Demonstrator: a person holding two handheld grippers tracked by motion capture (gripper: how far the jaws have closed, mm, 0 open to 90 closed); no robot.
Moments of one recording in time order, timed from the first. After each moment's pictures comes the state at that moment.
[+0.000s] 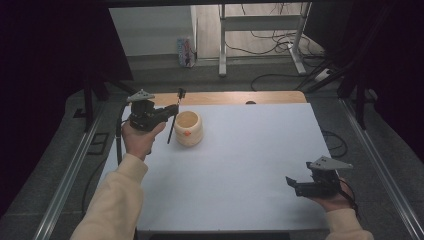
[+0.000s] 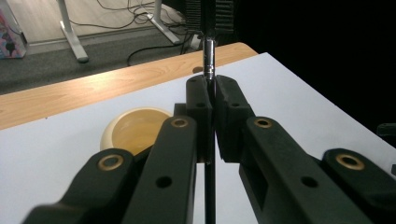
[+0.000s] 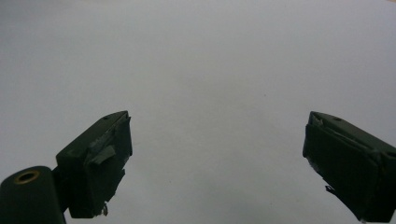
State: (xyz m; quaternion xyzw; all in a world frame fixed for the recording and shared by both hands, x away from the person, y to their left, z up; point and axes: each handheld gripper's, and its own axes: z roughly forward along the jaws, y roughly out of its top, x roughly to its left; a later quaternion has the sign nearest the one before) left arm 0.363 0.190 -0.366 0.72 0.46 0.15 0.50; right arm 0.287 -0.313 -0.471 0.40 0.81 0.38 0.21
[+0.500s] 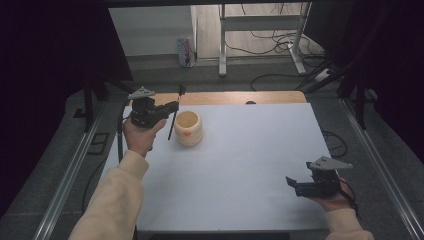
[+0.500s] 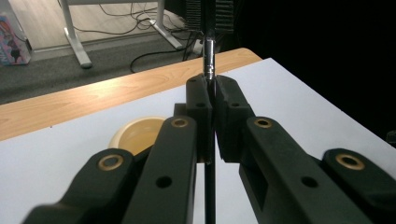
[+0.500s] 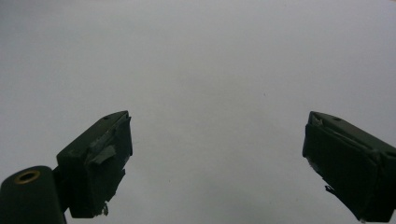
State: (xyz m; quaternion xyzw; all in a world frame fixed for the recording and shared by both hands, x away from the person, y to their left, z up) left arm 0.373 0.191 -0.367 0.71 0.45 0.16 0.51; right arm 0.287 -0.314 -0.471 0.40 0.81 0.37 0.21
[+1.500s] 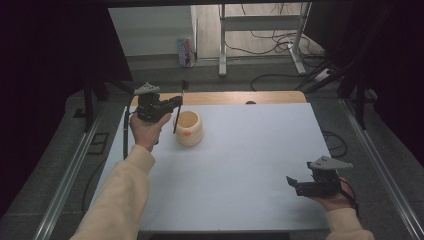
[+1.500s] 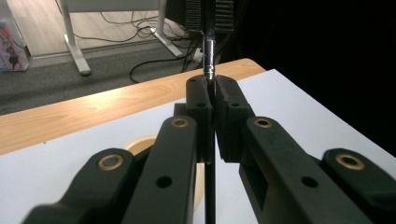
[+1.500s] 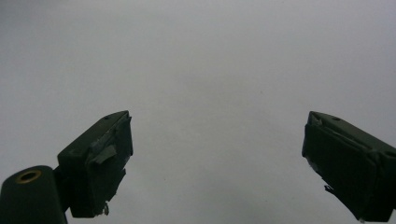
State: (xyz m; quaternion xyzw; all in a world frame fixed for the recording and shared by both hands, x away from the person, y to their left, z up) left arm 0.399 0.183 -0.376 0.70 0.45 0.16 0.52; right arm 0.289 -0.316 -0.473 0.40 0.81 0.37 0.21
